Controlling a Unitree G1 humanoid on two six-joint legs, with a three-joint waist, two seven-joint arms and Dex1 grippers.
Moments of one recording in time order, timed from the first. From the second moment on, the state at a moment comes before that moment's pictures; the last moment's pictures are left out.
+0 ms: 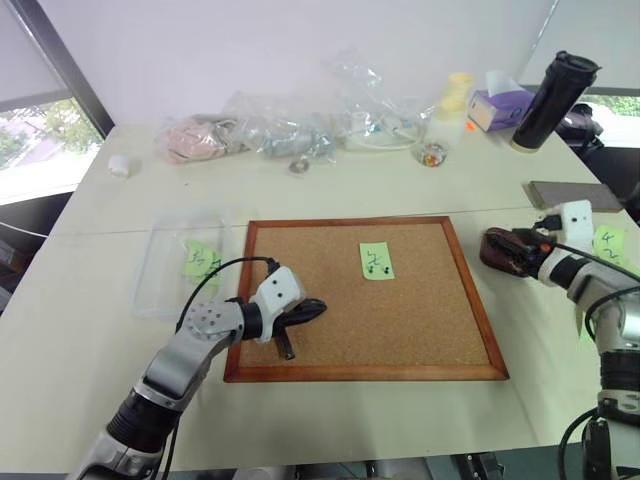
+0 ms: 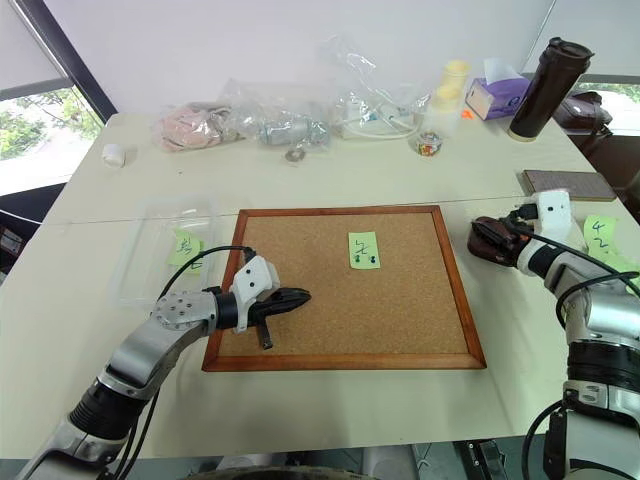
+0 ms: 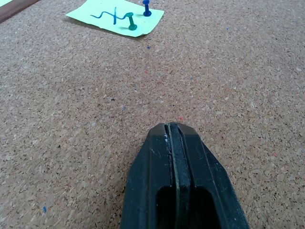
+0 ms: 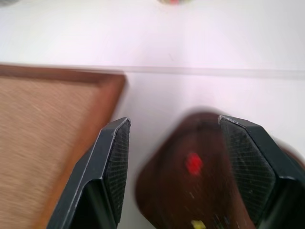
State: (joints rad) left arm -0.22 0.48 -0.30 -0.25 -0.21 0.44 -0.80; right arm -0.39 -0.75 -0.34 0.16 0.42 0.59 0.67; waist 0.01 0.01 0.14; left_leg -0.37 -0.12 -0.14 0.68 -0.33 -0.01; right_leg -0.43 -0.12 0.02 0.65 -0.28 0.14
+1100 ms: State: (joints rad) left arm -0.21 0.47 -0.30 -0.25 -0.21 0.43 -0.78; right arm -0.33 -0.64 0.08 -0.14 0.37 0.61 0.78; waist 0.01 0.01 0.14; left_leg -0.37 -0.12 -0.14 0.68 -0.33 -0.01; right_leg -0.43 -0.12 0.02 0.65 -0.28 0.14
